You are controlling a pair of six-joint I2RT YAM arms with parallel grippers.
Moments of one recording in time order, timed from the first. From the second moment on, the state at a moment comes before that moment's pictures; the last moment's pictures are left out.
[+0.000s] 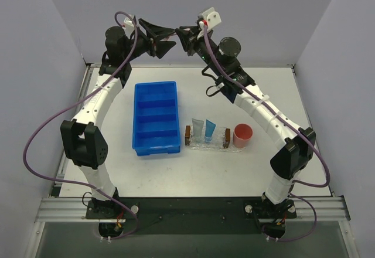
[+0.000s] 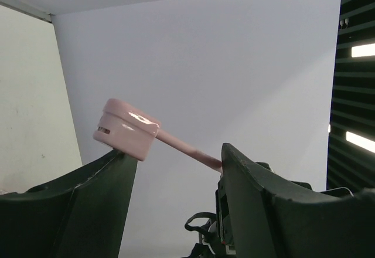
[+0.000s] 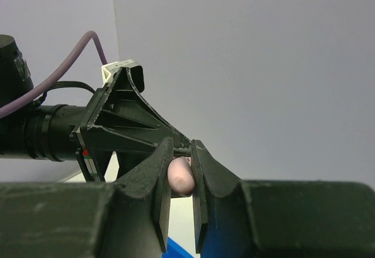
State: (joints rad) left arm -0.22 1.83 1.78 0.16 0.65 -1.54; right arm 0.63 1.75 1.79 0.30 -0.10 -0.04
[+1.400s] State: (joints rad) left arm -0.19 1.82 1.81 0.05 0.63 -1.56; right arm 0.71 1.71 1.49 0.59 -0.04 -0.29
